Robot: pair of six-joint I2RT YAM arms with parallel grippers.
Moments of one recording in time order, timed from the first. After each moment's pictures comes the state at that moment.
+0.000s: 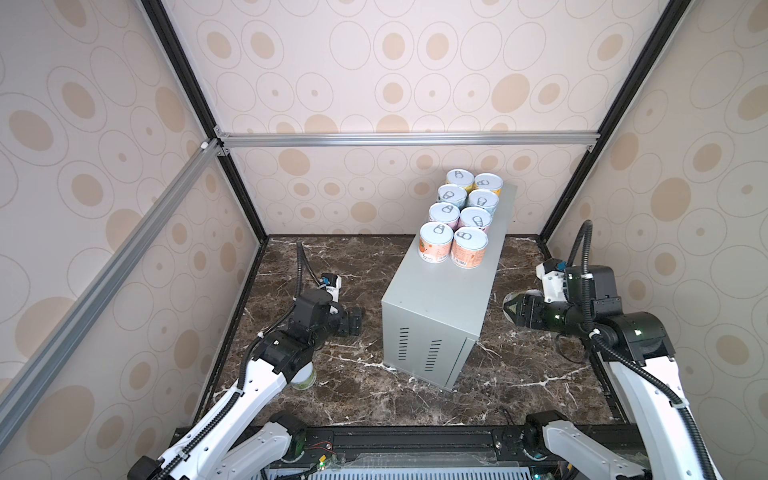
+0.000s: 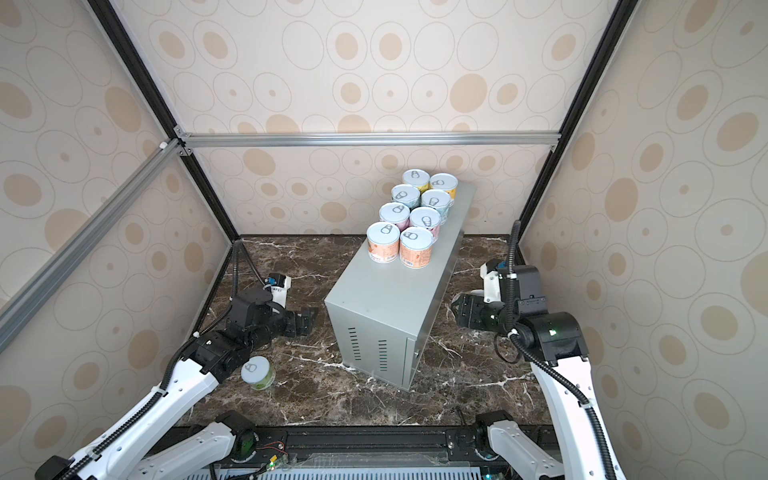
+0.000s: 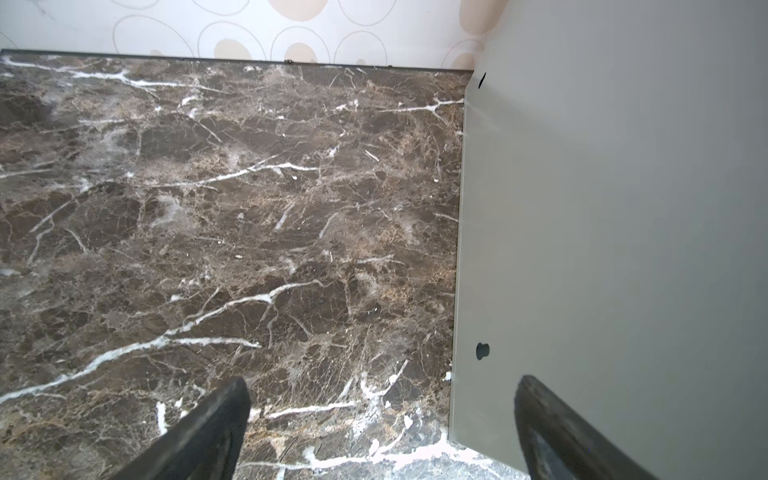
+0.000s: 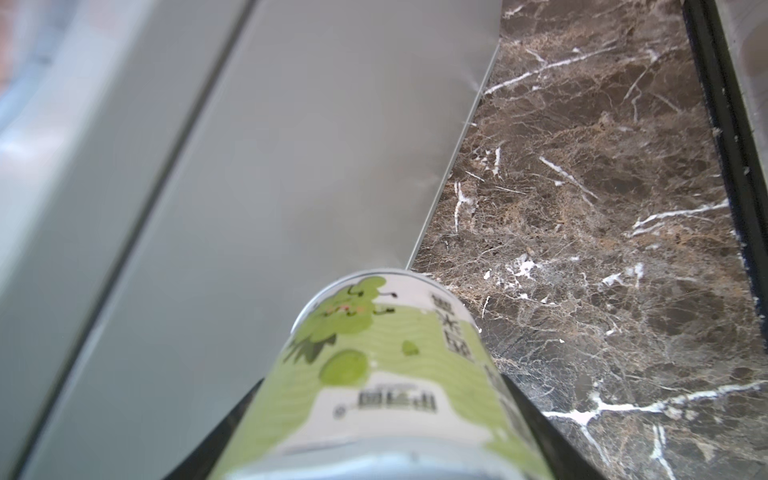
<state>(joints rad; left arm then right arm) -0.49 0.92 0.83 -0.52 -0.10 -0.31 0.16 0.94 1.36 -1.23 -0.16 0.29</state>
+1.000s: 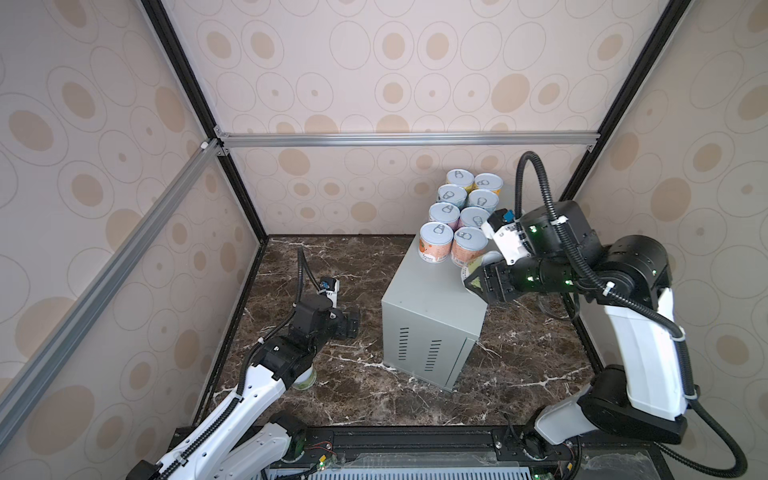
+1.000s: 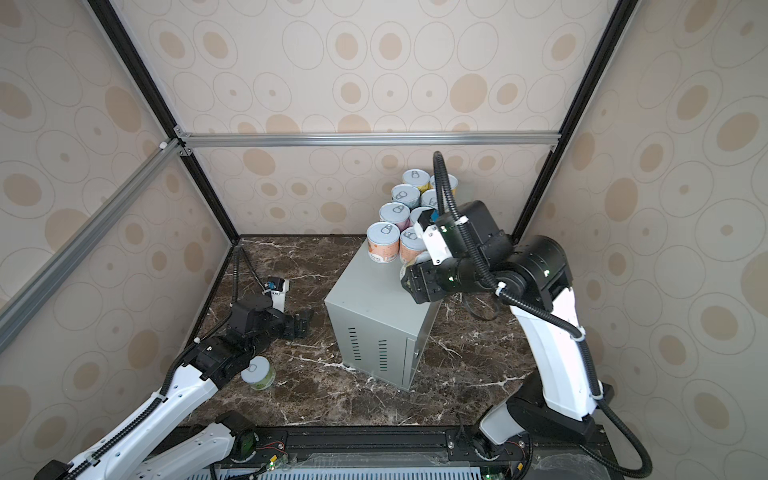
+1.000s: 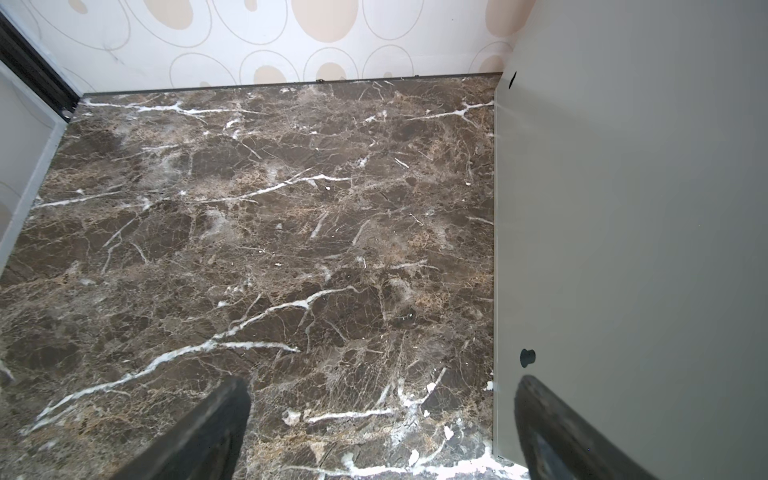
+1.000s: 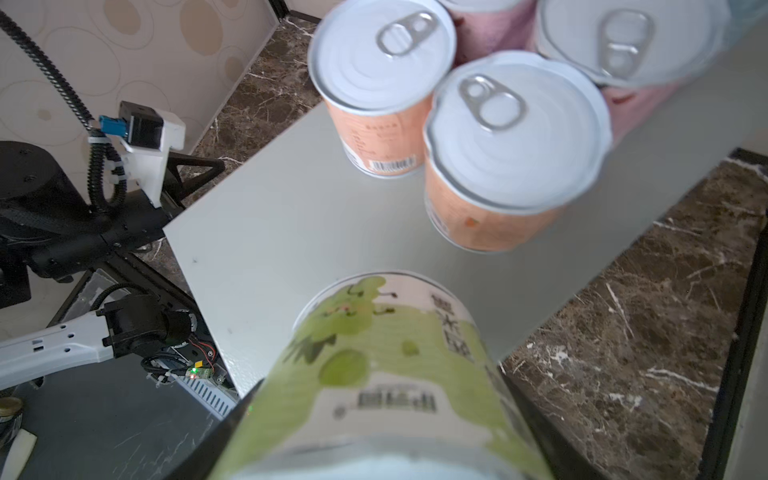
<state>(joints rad) -0.51 0.87 0.76 -0.48 -0.21 -0.24 0.77 1.56 2.45 -1.69 0.06 0.27</state>
